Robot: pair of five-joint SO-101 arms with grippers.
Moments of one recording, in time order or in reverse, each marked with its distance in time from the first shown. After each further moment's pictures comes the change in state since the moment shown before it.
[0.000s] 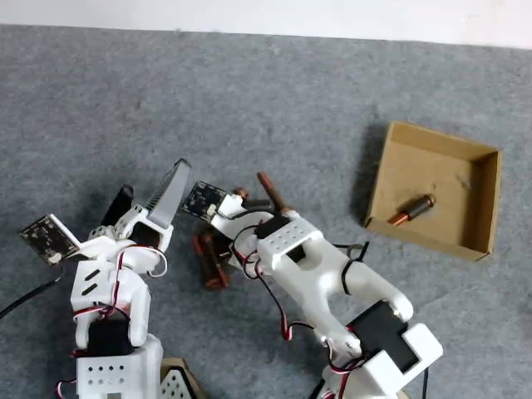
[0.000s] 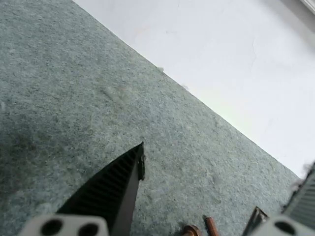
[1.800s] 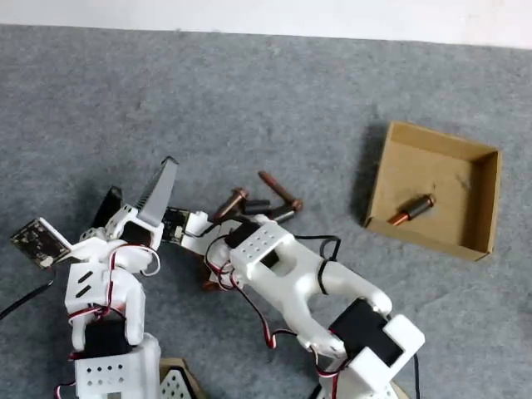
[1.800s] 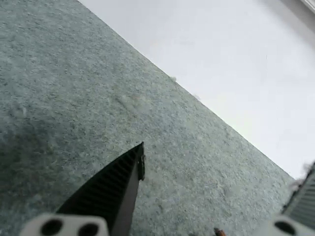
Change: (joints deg) left arm -3.7 0.0 0.0 0.0 0.0; right arm -7.6 4.3 -7.4 4.3 5.5
